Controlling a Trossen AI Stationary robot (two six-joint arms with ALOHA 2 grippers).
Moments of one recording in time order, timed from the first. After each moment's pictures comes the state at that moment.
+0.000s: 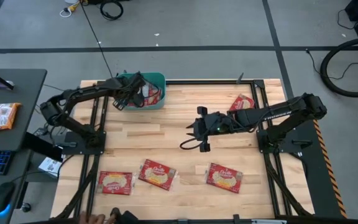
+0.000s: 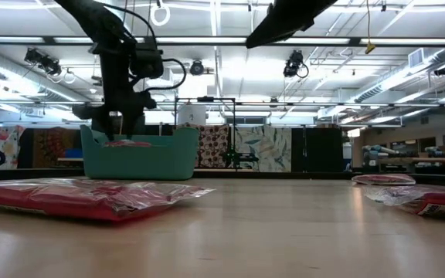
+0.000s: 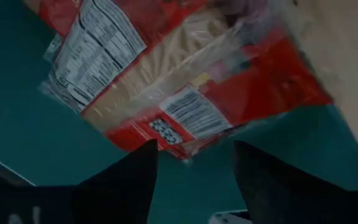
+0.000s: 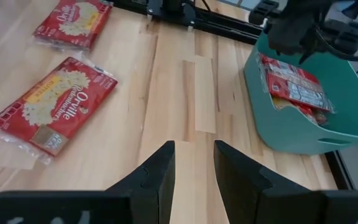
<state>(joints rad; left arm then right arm) 0.68 1.48 0.97 -0.73 -0.43 1.44 0.13 1.42 1.10 -0.28 0.24 -0.16</state>
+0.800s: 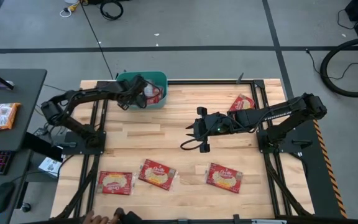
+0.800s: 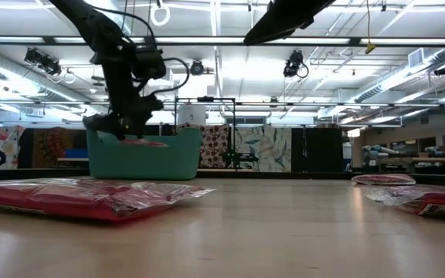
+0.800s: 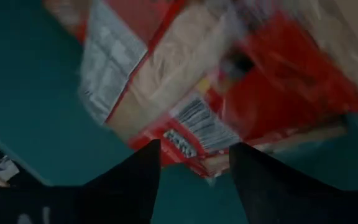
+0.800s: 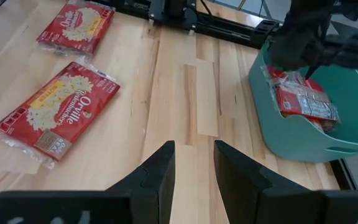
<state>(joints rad) 0.65 1.49 0.89 -0.51 -0.44 1.46 0.14 1.42 1.10 -0.27 0.24 -0.15</state>
